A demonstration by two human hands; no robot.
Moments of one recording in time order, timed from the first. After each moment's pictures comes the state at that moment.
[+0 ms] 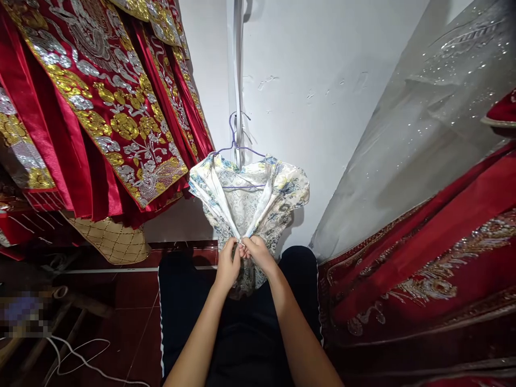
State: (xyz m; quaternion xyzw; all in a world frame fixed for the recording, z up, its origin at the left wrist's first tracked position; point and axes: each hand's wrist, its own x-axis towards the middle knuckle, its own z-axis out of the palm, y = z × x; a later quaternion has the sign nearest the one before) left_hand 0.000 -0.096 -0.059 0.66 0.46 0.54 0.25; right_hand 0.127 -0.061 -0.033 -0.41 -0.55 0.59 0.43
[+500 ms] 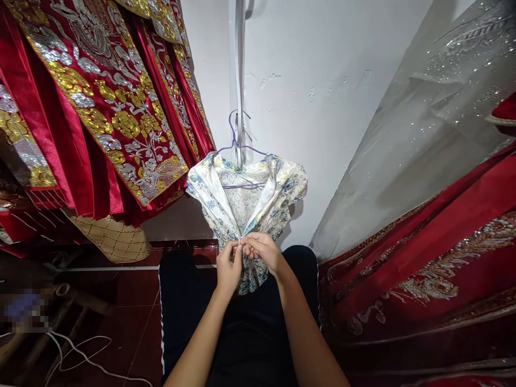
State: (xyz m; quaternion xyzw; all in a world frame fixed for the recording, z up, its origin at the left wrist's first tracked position) left_hand 0.011 -0.116 -0.047 0.60 0.46 0.60 0.25; right_hand 0.141 -0.081 0.003 -0.38 -0.54 0.62 0.43
